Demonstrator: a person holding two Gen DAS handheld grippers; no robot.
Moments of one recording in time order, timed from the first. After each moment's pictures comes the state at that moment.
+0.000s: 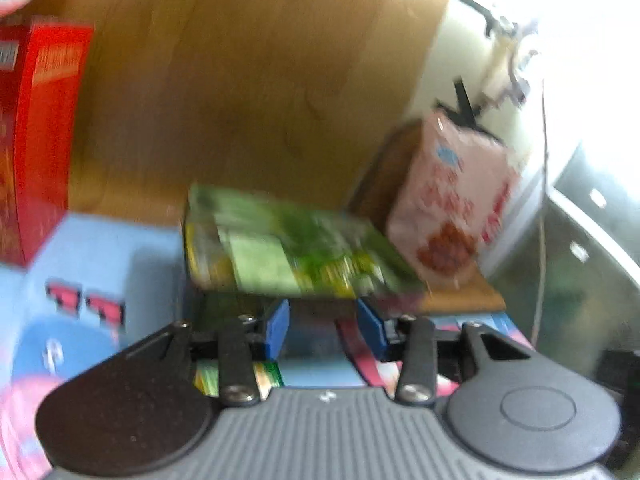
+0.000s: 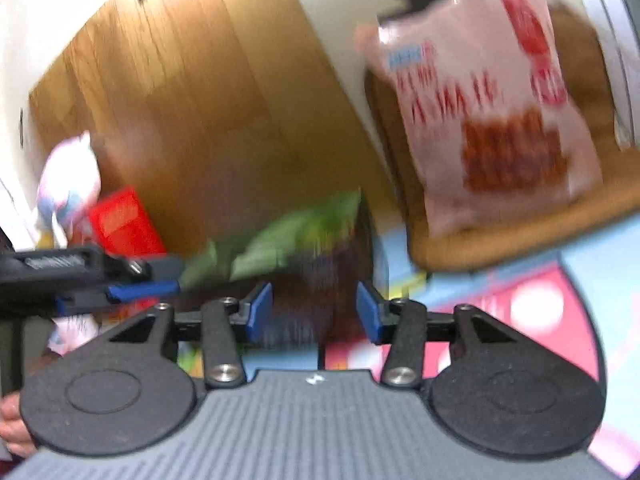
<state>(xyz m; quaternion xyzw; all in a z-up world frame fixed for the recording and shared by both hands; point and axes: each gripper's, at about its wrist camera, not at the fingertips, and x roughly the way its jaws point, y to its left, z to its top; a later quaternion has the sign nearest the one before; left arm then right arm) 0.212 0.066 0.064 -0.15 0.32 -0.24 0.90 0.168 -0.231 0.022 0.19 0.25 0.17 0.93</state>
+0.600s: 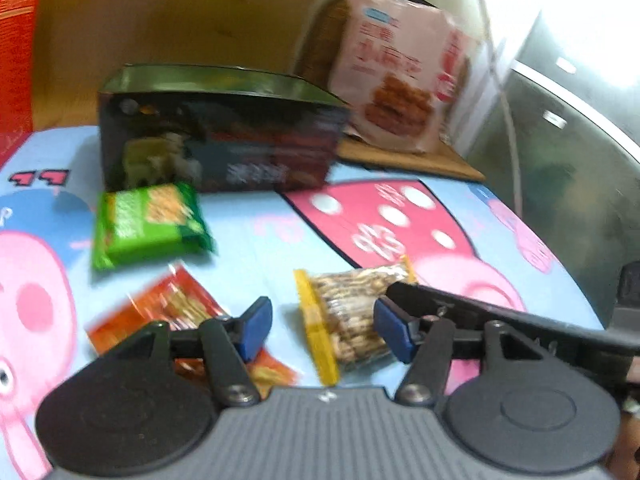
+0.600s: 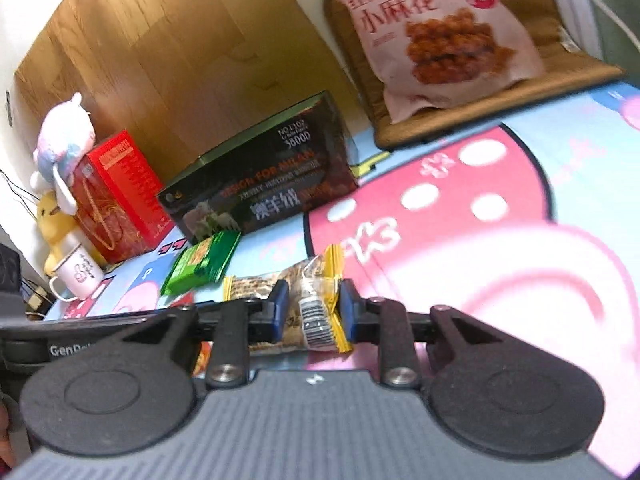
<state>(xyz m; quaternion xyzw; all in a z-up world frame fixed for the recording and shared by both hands) 0.137 -0.009 0.011 -0.06 0.39 -0.27 0.88 0.099 -0.238 -0.004 0.23 0.32 0.15 0.91</state>
